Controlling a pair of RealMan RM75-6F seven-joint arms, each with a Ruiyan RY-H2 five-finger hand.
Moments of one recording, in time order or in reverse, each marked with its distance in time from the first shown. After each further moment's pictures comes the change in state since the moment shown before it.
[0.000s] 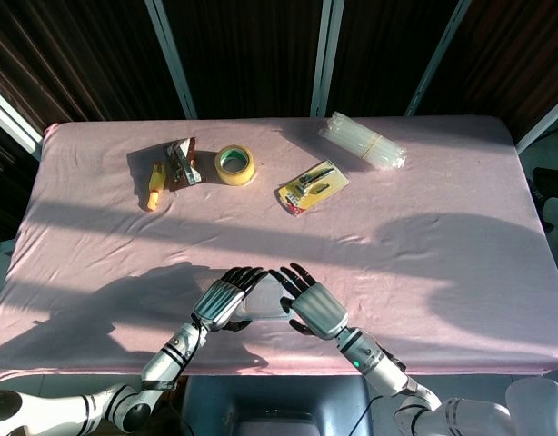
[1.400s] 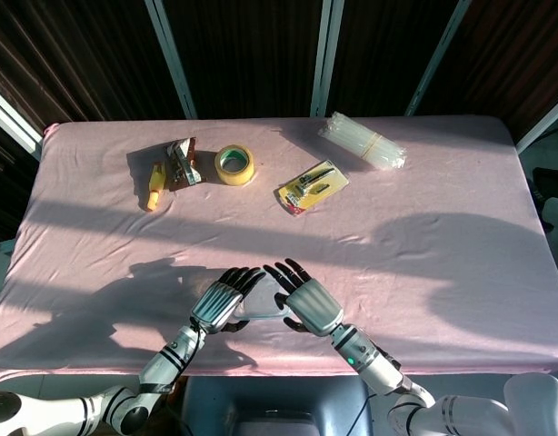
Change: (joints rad) left arm 0.008 -0.002 0.024 0.002 0.025 0.013 0.032; right arm 0.032 0.008 0.022 -0.064 0.061 0.006 -0.050
